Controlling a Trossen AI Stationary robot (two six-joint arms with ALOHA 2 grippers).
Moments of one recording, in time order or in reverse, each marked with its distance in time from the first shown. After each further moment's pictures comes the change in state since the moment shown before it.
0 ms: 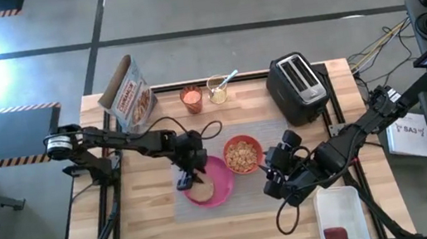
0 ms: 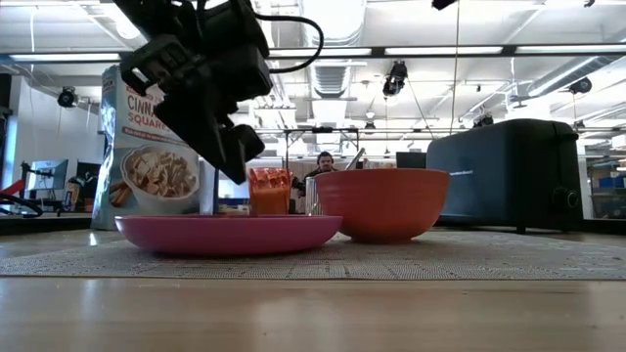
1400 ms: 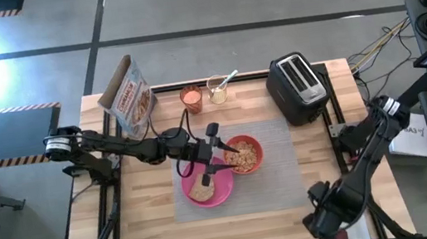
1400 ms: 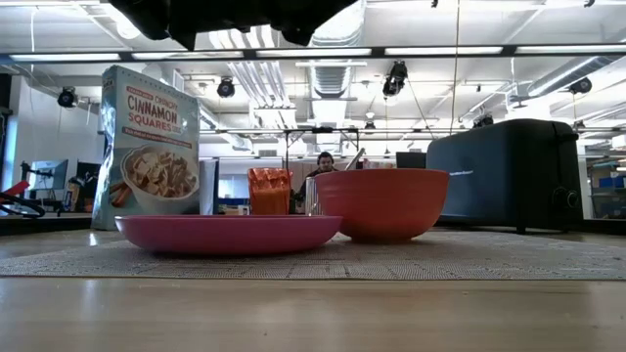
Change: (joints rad) left arm -0.091 -0.008 0.000 0.983 -0.202 0.156; right arm 0.294 0.093 -0.106 -0.131 -1.048 1.125
